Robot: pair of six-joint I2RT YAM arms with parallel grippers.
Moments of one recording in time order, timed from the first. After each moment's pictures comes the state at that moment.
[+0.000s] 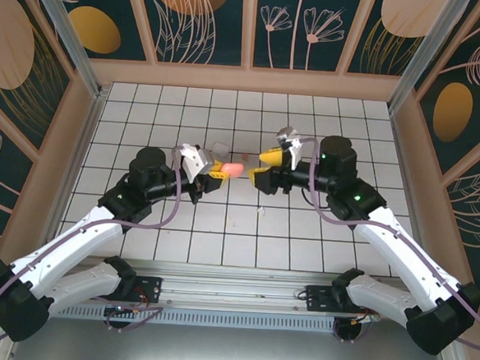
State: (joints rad) left arm -0.63 0.97 0.76 -0.01 0.48 0.13; right arm 0.62 1.04 0.97 -0.23 -0.63 0.15
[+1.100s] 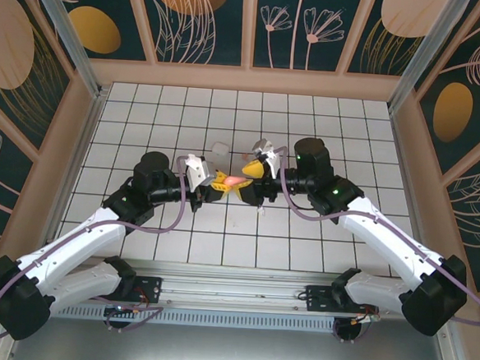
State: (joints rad) left arm -0.62 0.99 0.69 0.05 0.63 0.17; right arm 0.69 1.16 0.96 -0.22 -0.68 0.03
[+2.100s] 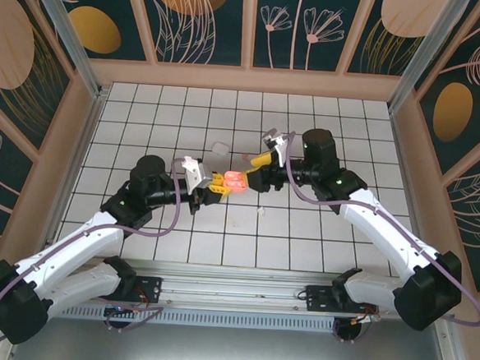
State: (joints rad) left arm -0.62 0.96 0.65 0.11 0.66 0.13; right arm 0.58 1.21 1.00 -0.24 -0.71 0.11
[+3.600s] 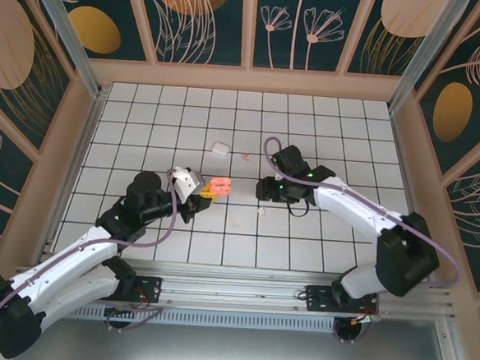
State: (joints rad) left arm -0.62 0.82 0.49 0.03 0.41 0.07; right arm 0.67 1.48 1.00 -0.61 -0.12 0.54
